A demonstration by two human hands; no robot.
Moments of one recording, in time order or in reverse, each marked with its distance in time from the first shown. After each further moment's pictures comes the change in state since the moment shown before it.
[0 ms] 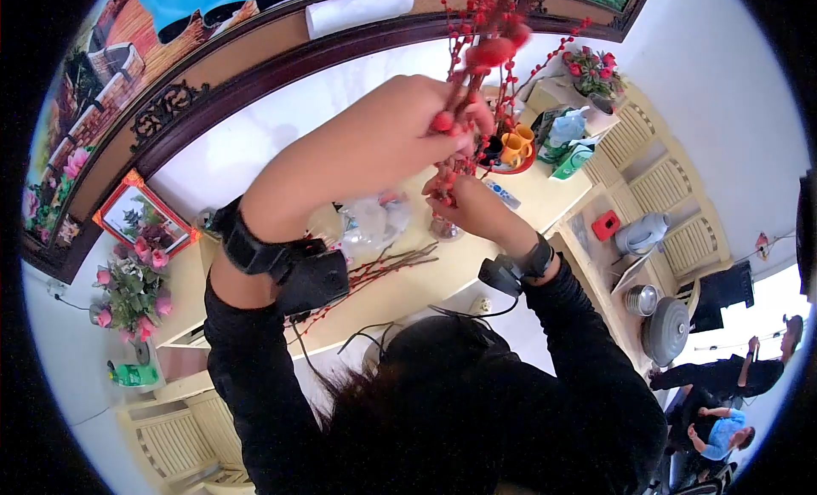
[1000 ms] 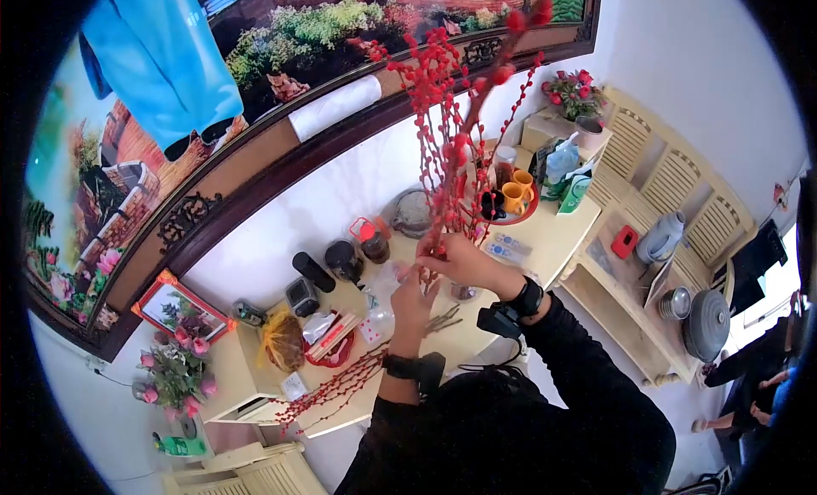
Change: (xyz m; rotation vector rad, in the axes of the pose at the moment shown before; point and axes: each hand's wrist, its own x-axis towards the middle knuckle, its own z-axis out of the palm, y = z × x) left_hand -0.023 -0.172 0.164 0.426 0.582 -0.562; right_hand 0.018 0.012 -0.019 0.494 0.026 0.086
